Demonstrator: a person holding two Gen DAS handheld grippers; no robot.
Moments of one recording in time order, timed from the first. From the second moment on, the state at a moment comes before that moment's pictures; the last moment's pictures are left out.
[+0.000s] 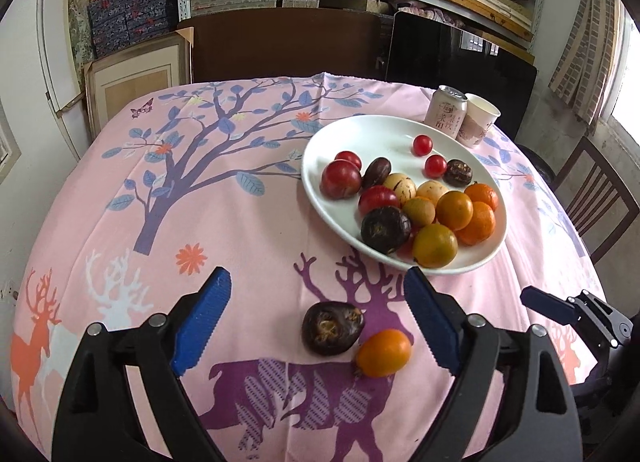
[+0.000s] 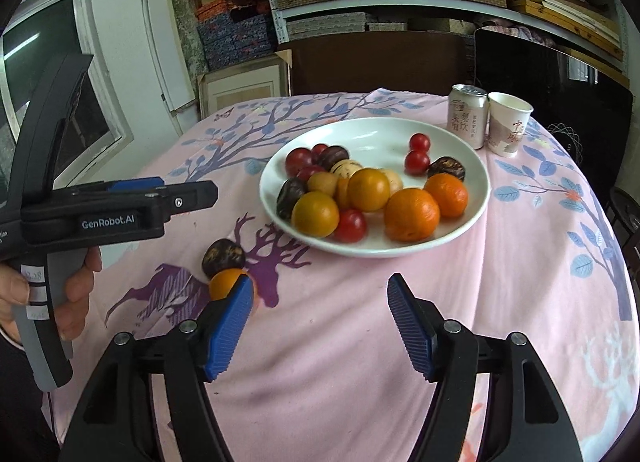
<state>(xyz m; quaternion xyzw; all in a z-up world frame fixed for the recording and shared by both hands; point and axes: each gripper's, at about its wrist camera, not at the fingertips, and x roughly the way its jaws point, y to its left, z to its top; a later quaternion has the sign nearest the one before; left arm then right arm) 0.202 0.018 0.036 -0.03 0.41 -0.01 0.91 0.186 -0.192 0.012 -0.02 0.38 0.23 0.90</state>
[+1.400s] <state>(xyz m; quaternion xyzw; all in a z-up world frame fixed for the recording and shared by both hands) 0.213 -0.006 -0.033 0.04 0.47 -0.04 0.88 0.192 -0.201 -0.026 0.05 0.42 0.23 0.88</state>
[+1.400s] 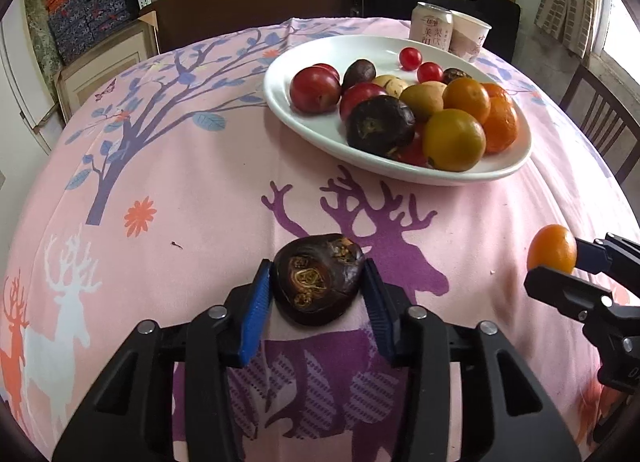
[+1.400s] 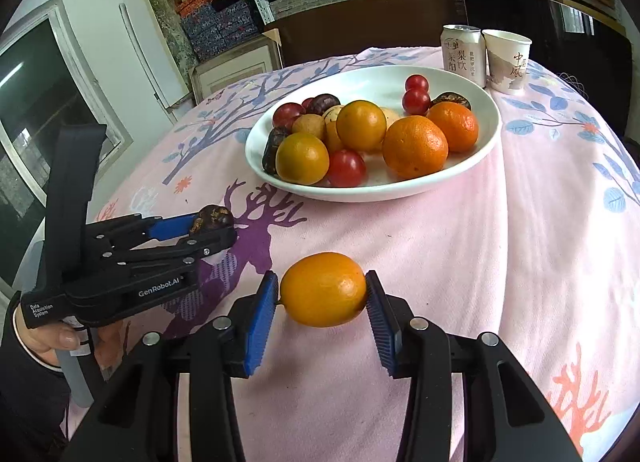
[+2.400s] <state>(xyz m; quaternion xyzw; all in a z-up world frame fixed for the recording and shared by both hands) 0.304 -0.044 0.036 -0.05 0.36 0.04 0.93 0.302 -0.239 0.018 0.11 0.35 0.16 0.92</state>
